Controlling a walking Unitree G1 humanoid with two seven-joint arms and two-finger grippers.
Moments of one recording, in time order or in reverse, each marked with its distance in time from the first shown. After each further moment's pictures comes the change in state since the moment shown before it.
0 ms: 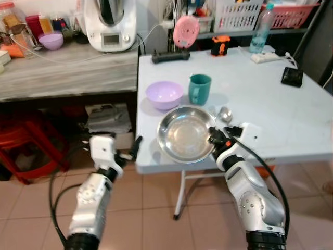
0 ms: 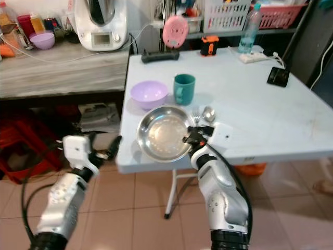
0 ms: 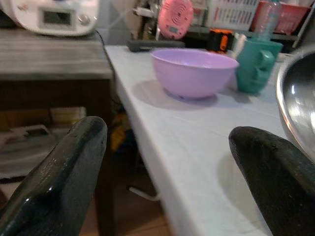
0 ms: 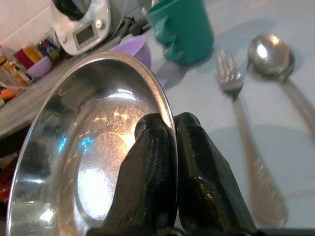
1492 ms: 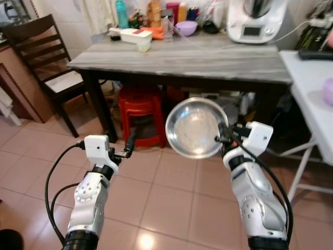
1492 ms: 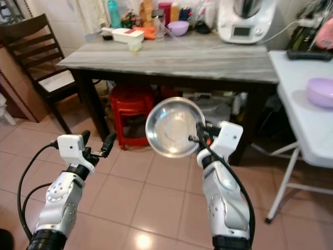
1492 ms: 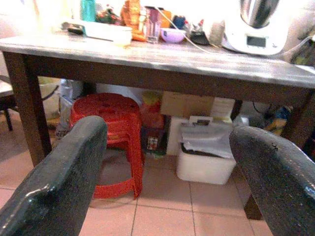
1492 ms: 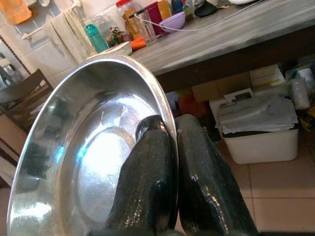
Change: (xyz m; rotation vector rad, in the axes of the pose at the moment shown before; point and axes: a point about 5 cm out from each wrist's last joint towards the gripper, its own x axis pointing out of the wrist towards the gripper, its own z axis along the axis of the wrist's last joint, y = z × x) left arm 0.001 0.005 -0.003 -0.027 -0.001 0.030; right arm -0.007 -0.006 0.011 -0.071 -0.138 -0.054
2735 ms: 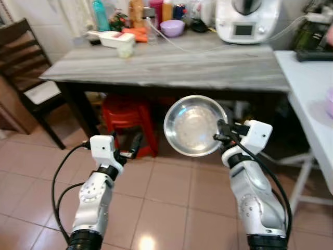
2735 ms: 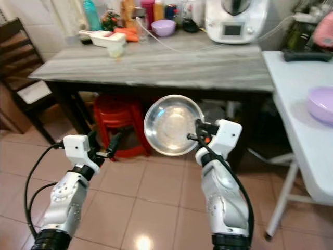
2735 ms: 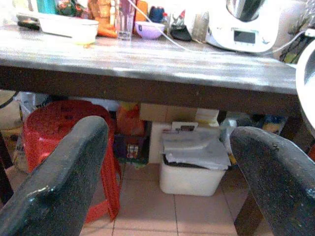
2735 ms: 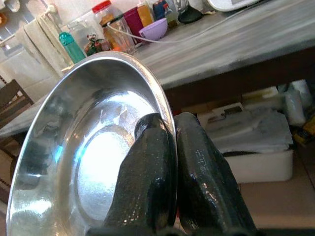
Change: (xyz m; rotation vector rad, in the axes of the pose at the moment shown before) left arm 0.003 -0.012 -0.002 -0.019 -0.003 -0.045; right arm 0.002 0.000 0.001 -0.017 -0.020 0.007
